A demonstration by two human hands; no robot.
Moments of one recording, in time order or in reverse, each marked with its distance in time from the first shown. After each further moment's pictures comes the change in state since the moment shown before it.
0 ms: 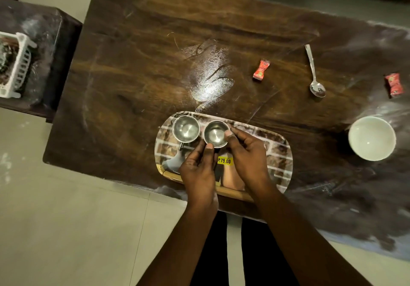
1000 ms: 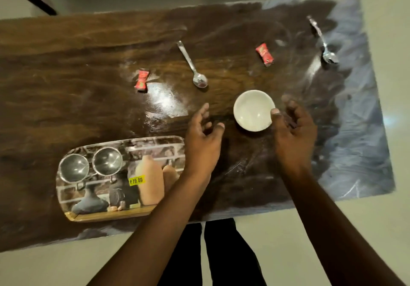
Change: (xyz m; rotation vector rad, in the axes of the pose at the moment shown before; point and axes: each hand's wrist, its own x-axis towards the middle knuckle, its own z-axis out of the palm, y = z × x) left_hand -0.077 -0.092 0.182 0.886 -0.573 0.172; right_hand -0.009 0.001 -0.286 0.073 0.707 -0.151
